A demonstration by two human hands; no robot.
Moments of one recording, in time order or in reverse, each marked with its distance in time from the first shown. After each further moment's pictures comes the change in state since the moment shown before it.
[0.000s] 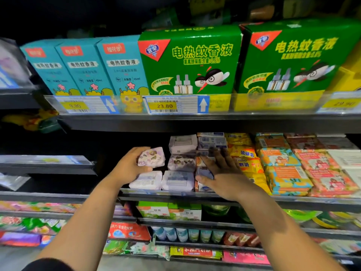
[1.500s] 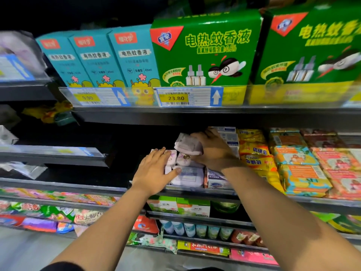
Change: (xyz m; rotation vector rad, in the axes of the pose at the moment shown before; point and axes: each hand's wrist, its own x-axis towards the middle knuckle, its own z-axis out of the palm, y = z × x) left_hand -0.029 0.024 0.050 0.642 0.001 -0.008; right_hand 0.070 -0.036 -0.016 0.159 0.344 -0.282
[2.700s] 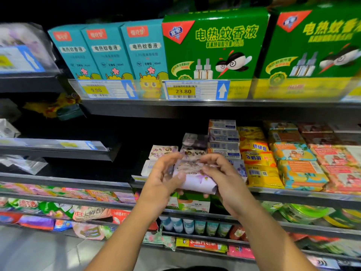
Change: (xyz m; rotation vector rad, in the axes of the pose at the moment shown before) left_hand -0.086 0.056 -0.033 -1.409 0.056 0.012; right_hand -0.117 -0.067 -0.012 1.217 0.052 0.376
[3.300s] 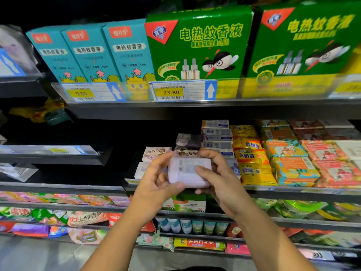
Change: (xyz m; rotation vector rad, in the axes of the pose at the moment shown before) left_hand -0.001 0.006 -0.001 0.033 -0.057 0.008; right_hand -0.002 -0.002 -0.005 0.140 -0.028 0.030
